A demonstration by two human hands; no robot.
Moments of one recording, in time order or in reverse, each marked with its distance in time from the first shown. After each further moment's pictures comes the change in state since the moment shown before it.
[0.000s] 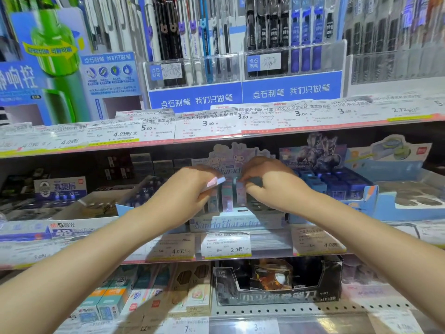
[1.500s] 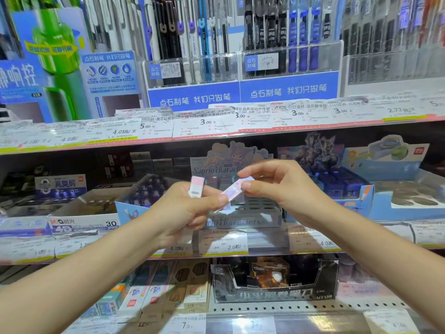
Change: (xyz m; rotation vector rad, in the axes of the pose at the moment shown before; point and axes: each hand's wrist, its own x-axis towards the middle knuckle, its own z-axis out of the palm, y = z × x) left_hand -0.022 0.033 0.000 -1.326 -0.080 -0.604; right_hand -0.032 -0.021 -0.016 1.024 0.059 0.183
